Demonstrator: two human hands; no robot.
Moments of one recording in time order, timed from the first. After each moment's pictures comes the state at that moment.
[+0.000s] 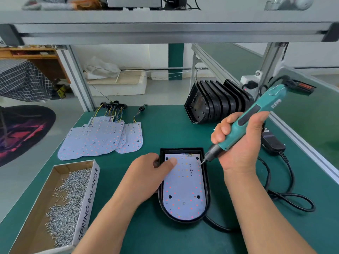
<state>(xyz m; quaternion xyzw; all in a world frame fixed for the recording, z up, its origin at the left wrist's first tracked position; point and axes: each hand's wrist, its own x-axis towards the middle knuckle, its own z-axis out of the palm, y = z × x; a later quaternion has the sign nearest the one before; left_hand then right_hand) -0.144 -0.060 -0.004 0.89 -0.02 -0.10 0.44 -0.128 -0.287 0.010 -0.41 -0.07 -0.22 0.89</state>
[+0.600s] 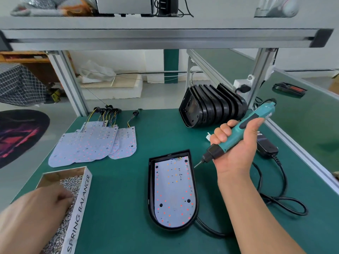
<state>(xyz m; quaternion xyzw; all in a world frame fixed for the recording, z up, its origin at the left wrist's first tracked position) -0.132 0.185 -0.114 0.98 0.10 0.10 0.12 -0.119 -0.297 0.001 -0.29 0.01 -0.23 0.93</state>
